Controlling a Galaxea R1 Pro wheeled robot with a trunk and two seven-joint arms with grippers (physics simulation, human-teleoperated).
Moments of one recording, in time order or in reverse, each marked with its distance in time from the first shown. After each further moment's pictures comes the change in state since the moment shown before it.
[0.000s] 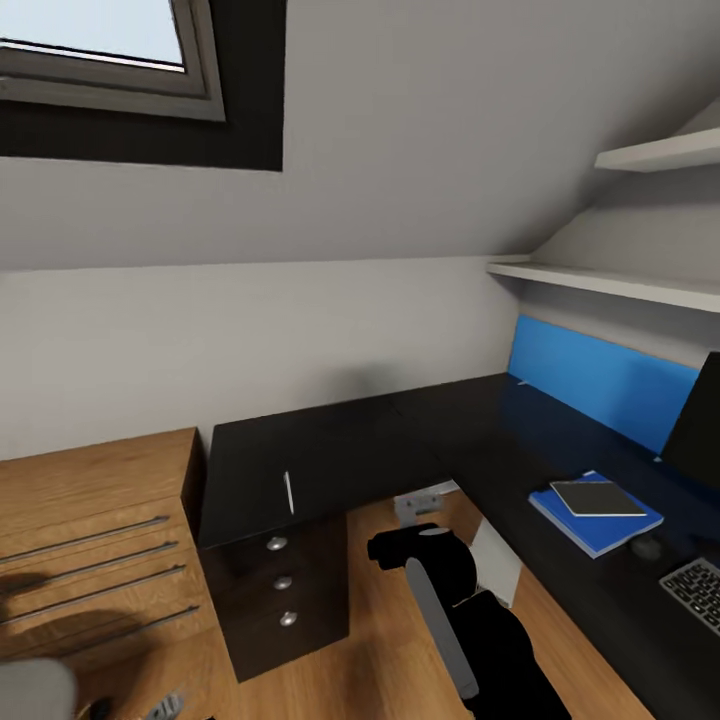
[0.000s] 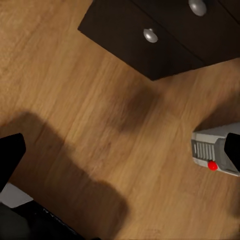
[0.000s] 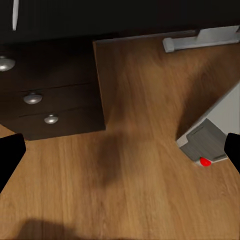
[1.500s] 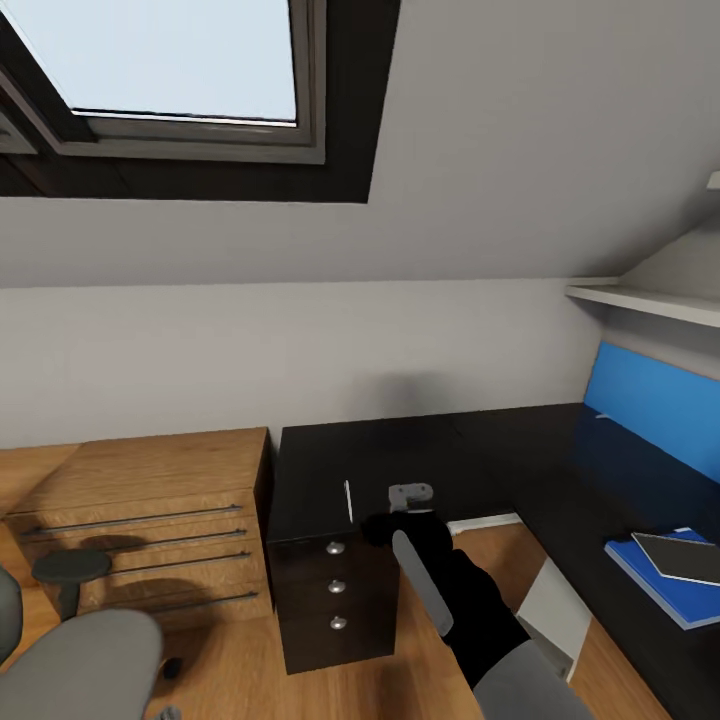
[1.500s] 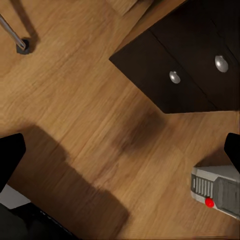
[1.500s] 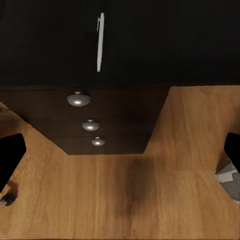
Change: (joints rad) left arm -0.008 -0.008 -0.010 0.081 -0.011 -0.046 -0.057; right arm -0.176 0.000 0.013 0.365 -0.127 -0.240 -0.017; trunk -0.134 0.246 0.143
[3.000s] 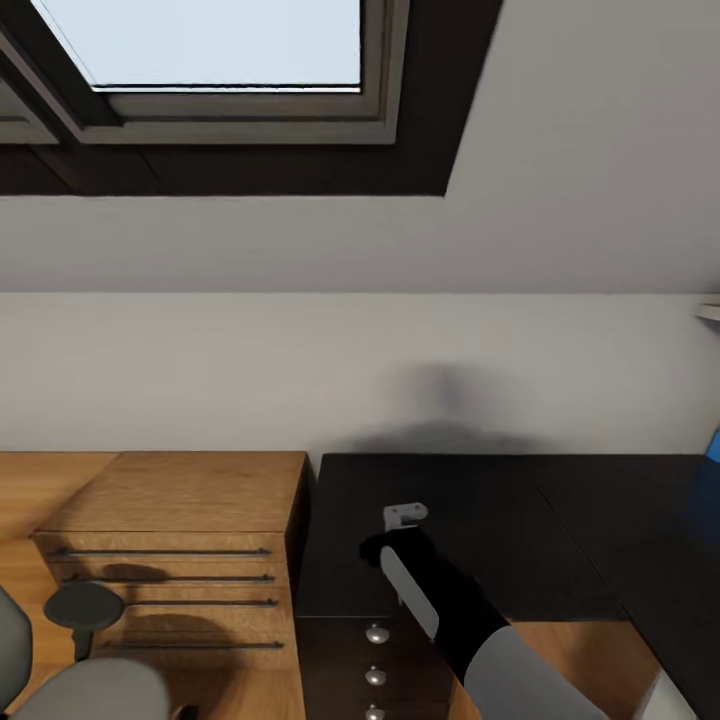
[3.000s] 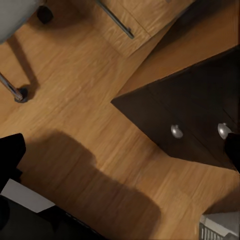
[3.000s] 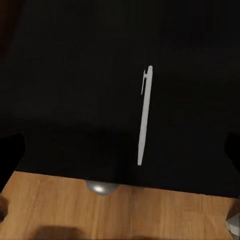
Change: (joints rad) left arm 0.008 -0.001 -0.054 0.051 -0.106 -0.006 -0.021; right arm -0.060 0.000 0.107 0.251 -0.107 -0.116 -0.071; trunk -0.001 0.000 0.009
